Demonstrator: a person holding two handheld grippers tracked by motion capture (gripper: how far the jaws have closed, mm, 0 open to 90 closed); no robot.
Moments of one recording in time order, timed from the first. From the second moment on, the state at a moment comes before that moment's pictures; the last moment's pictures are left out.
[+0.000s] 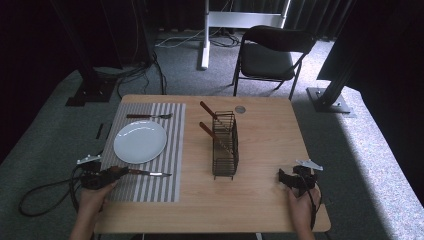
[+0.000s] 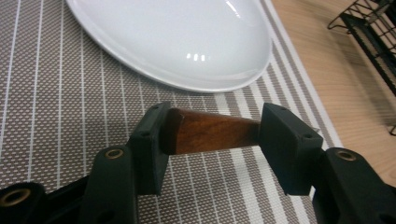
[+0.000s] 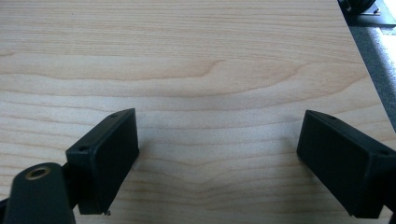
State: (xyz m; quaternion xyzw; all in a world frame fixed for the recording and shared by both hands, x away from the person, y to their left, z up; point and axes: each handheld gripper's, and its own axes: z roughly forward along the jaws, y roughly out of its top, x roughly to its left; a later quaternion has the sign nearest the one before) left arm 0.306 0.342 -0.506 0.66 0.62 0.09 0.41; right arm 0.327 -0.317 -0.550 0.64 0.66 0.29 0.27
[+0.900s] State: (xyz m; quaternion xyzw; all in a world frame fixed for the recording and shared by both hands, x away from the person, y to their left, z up) left arm 0.320 0.328 -0.529 0.66 0.65 0.13 0.34; right arm 0.327 -0.317 -0.550 0.64 0.66 0.29 0.27
